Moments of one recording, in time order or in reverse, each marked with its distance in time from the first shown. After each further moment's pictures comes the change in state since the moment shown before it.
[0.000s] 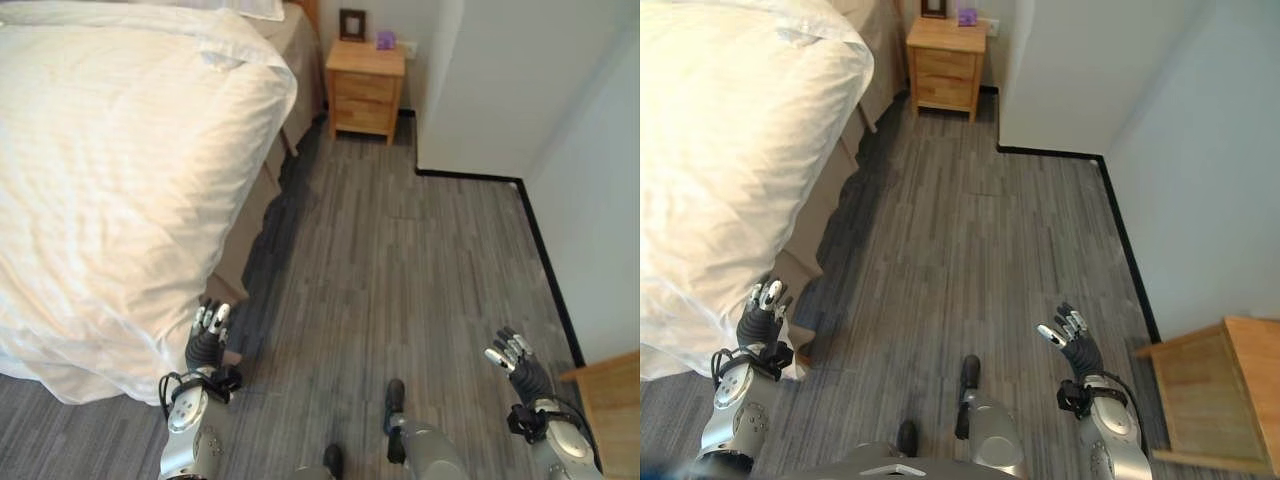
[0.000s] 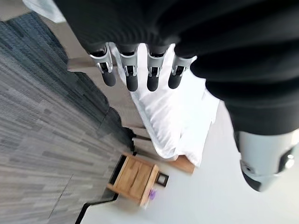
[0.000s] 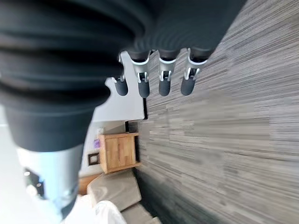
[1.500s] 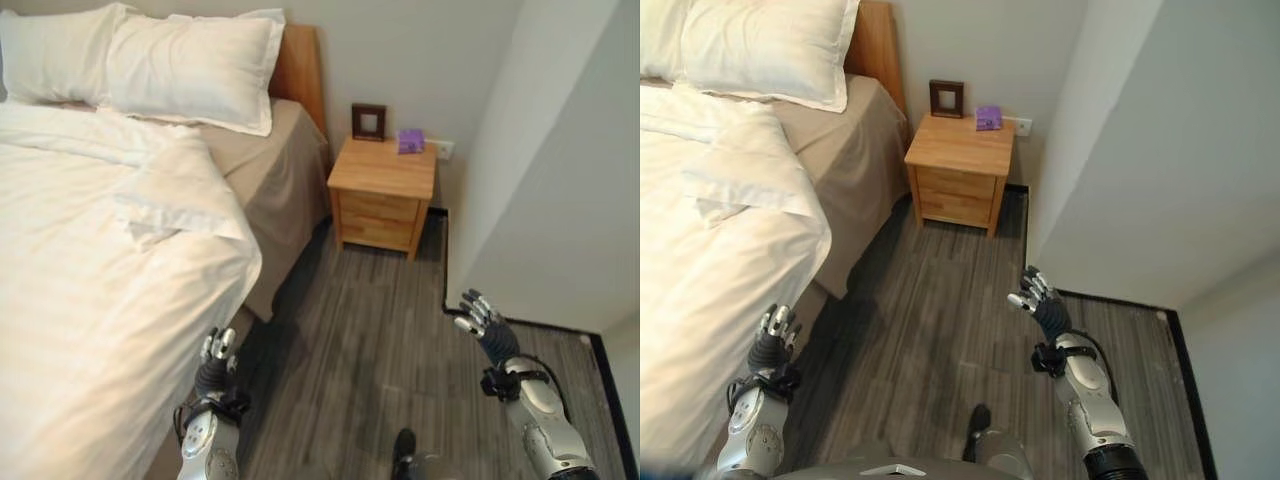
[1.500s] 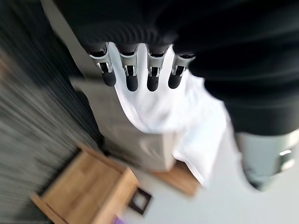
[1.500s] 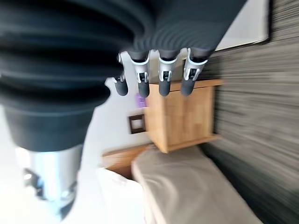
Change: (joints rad) left arm 0.010 -0.045 0.020 0.094 -0.060 -0.018 -0.039; right arm -0.231 -0.018 0.138 -0.005 0.033 -0.005 0.001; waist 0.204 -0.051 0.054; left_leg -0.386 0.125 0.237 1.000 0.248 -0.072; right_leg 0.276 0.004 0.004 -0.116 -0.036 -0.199
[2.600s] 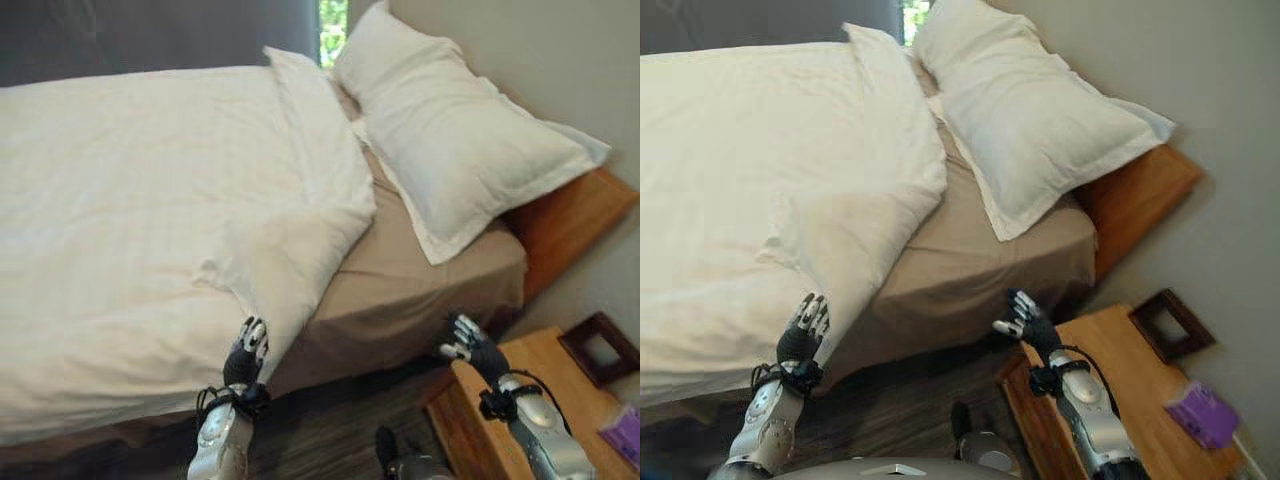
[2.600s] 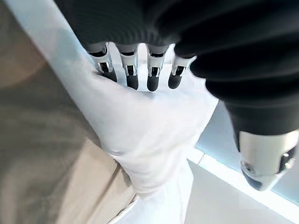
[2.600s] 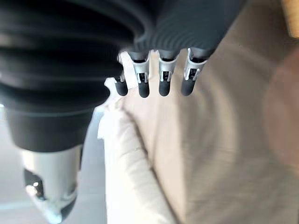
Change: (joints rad) left arm -0.035 0.014 -0.135 0.004 -0.031 -0.011 -0.061; right arm 0.020 -0.070 0.101 0.010 -0.081 0.009 0.113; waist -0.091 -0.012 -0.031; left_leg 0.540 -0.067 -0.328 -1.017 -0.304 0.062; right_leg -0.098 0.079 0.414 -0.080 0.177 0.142
